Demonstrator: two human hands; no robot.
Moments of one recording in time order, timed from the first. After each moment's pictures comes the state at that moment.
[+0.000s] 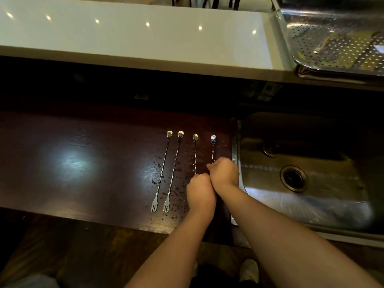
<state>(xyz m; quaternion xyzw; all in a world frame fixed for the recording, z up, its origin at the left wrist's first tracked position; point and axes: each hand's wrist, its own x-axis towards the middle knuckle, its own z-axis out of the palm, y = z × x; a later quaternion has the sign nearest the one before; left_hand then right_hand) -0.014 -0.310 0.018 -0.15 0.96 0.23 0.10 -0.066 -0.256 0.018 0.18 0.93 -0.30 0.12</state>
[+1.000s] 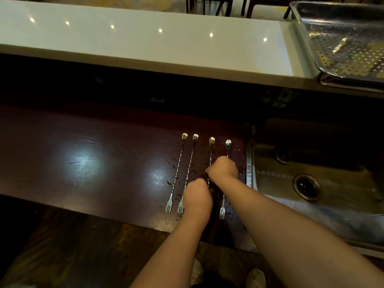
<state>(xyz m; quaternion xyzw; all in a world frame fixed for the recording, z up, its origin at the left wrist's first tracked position) -0.005 -0.356 0.018 -0.19 0.93 0.25 0.16 -0.081 -0.296 0.024 0.17 0.93 -0.27 0.20</state>
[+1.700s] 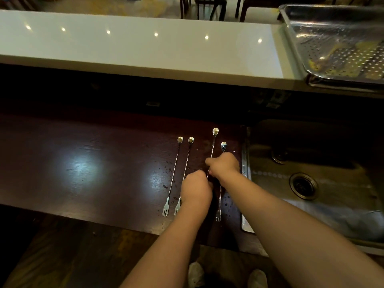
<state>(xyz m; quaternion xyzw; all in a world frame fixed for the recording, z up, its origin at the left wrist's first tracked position) -0.022 -0.353 0.044 -0.15 0.95 0.23 0.13 -0.088 -0.282 0.044 0.22 0.85 -0.45 0.17</state>
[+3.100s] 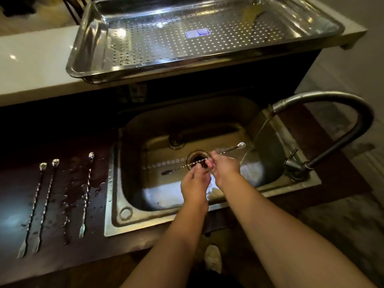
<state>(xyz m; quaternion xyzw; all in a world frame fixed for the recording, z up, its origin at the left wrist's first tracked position) 0.003 0.024 0.020 -0.32 0.51 0.79 0.13 -0.035 0.101 0.031 0.46 0.41 -0.78 0.02</state>
